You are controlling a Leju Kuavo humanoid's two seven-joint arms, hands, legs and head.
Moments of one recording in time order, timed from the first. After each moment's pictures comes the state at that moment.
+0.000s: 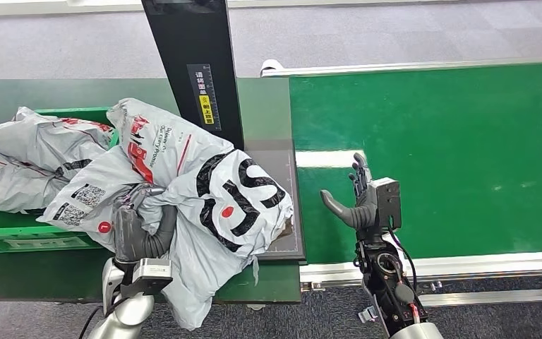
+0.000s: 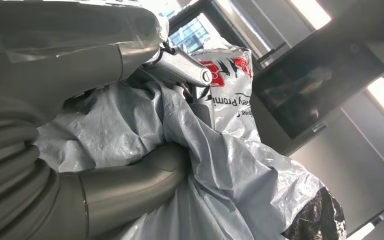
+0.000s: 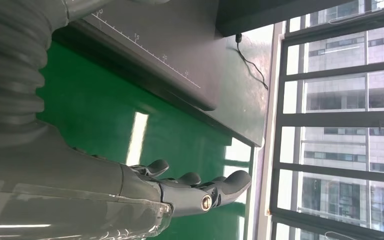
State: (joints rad) left arm -0.15 -0.09 -0.27 -1.46 -0.56 0.53 -0.69; right arm -0.40 0.03 0.27 -0.93 -0.08 -0.18 -0.42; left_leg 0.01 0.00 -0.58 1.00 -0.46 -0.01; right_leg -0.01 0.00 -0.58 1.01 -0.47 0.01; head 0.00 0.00
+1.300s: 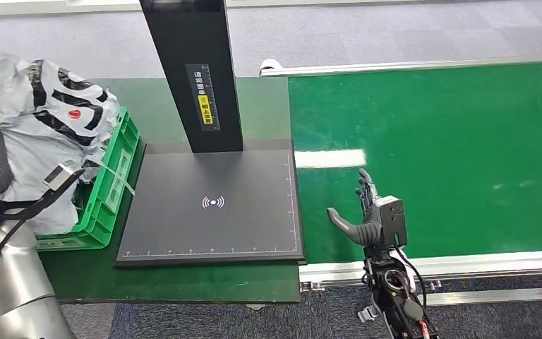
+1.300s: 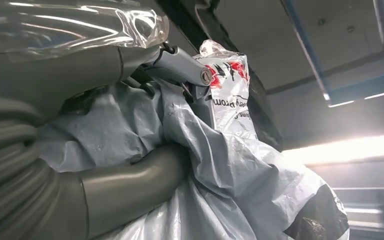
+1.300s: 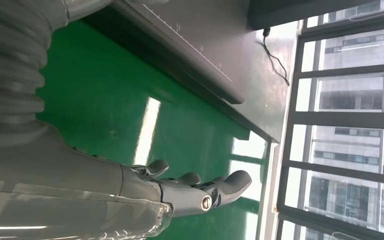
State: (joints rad) left arm -0.51 -0.11 0.59 -1.55 -1.47 0.66 -0.67; right arm -0.33 -0.03 0.29 -0.96 -0.08 -0.18 -0.45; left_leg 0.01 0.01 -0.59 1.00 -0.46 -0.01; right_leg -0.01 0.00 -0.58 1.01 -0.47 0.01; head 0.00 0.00
